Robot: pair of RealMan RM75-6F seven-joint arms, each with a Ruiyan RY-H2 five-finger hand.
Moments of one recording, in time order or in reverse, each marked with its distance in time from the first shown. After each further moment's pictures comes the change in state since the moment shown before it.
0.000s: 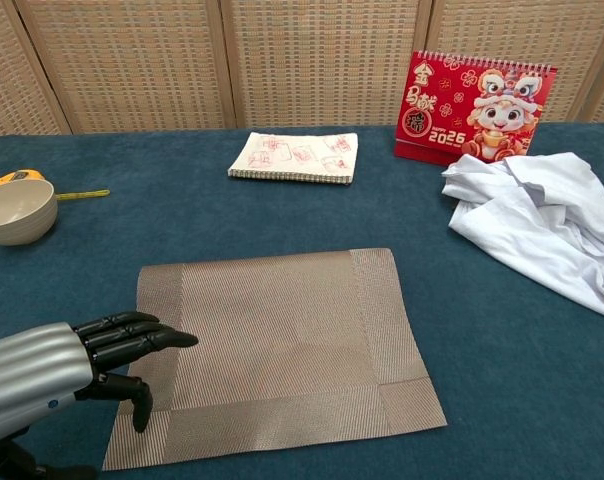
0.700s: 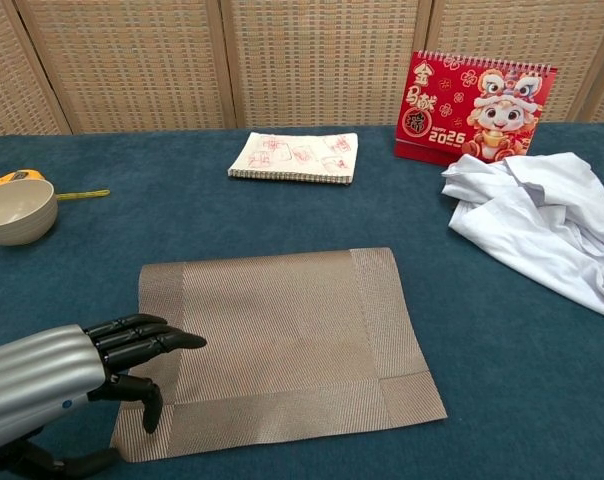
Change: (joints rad) left arm -0.010 -0.025 0.002 0.014 -0.018 -0.013 -0.003; right arm -0.001 0.005 0.003 0.001 0.003 0.003 0.012
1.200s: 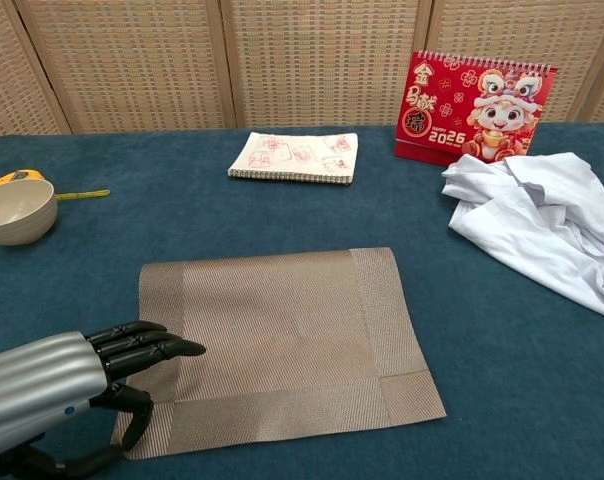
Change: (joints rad) left arm -0.001 -0.007 0.010 0.010 -0.011 -0.014 0.001; right arm 0.000 0.001 -0.001 -0.002 -0.001 -0.001 0.001
